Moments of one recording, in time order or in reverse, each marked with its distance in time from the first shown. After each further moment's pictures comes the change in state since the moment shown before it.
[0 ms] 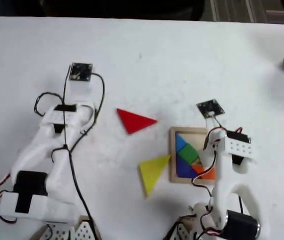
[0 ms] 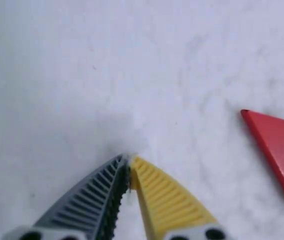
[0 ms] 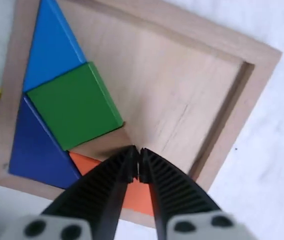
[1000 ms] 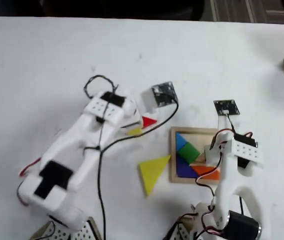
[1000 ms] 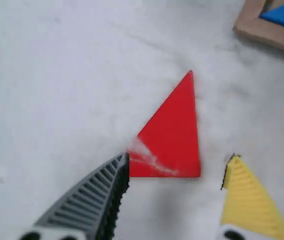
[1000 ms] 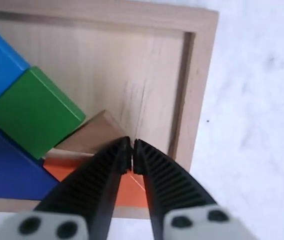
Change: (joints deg) left arm 21.9 10.4 -22.3 15.5 -49.8; right arm 4.2 -0.2 1.5 -4.3 -9.5
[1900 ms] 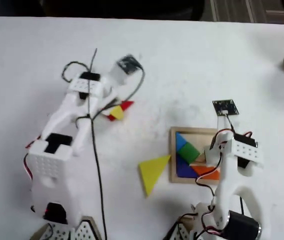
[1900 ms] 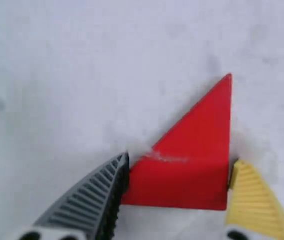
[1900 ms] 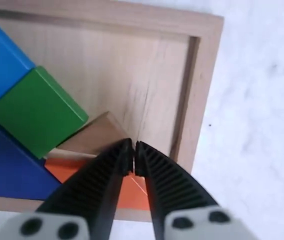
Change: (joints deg) left arm -16.7 21.9 -21.1 4.6 13.9; right arm 0.0 0.0 0.0 0.0 2.0
